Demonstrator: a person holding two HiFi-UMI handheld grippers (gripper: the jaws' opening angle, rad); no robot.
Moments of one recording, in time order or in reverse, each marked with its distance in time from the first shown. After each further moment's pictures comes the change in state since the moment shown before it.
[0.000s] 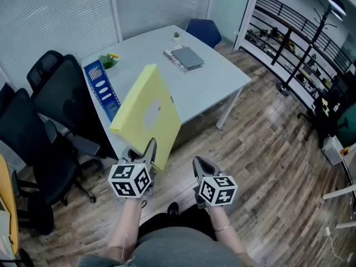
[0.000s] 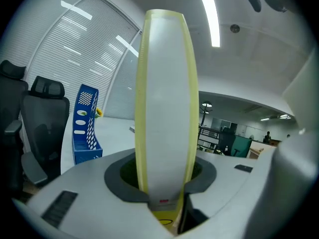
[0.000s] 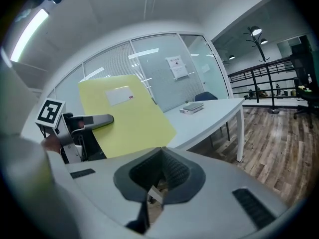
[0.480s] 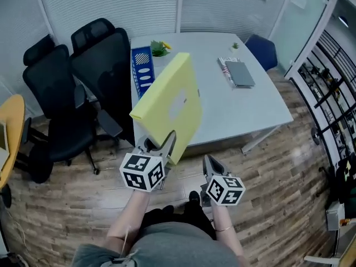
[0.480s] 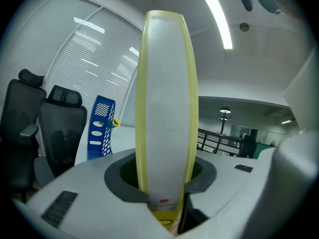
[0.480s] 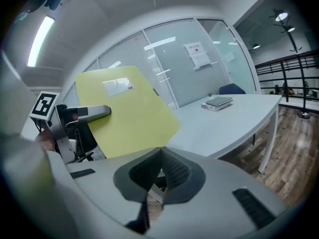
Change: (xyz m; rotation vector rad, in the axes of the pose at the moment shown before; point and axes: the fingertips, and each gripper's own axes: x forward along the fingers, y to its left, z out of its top) left arm 0.032 0.043 0.044 -0.040 -0.097 0.182; right arm 0.106 0.007 0.041 -0.083 0.104 0.223
